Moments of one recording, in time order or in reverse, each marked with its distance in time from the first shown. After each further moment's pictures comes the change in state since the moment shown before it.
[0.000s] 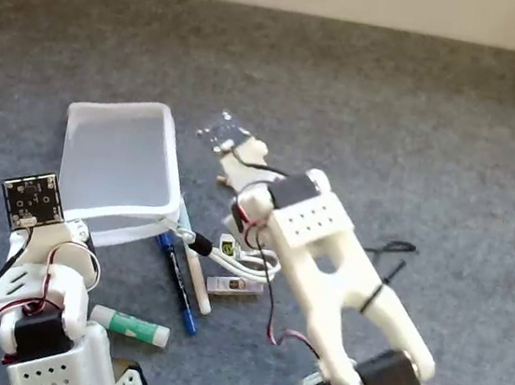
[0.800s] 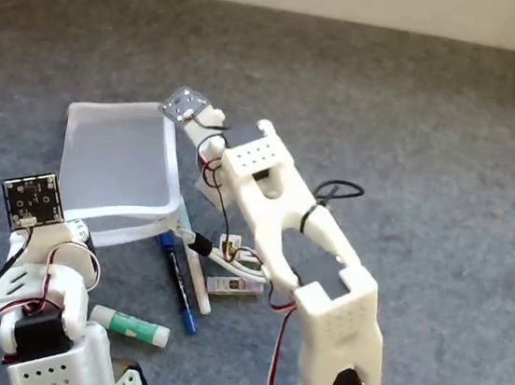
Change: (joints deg) left arm 0.0 0.0 0.0 0.0 0.0; right arm -0.8 39.4 -34.8 -0.4 4.0
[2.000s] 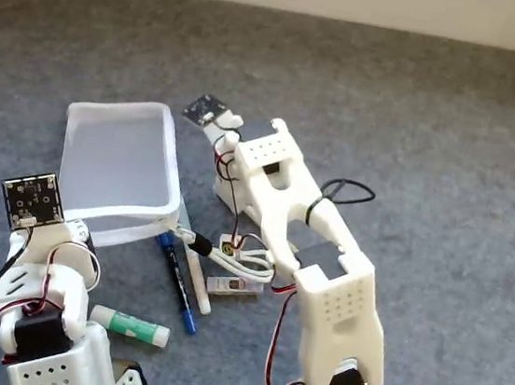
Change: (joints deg) left arm 0.0 0.0 0.0 0.0 0.0; right arm 3.5 6.7 -3.2 4.9 0.0
